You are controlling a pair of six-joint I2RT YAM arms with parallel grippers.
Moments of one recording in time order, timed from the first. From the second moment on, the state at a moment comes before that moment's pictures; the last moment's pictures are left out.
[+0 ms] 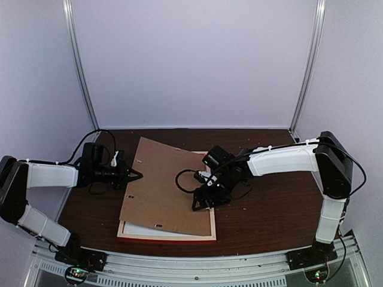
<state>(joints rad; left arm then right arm) -0.28 1.40 0.59 0.13 0.71 -0.83 0.91 1.90 1.29 -0.56 -0.39 0.51</state>
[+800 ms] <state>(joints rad) -0.28 1.39 0.58 0.14 0.70 -0.83 0.94 1.89 1.29 -0.56 -0.50 0.56</state>
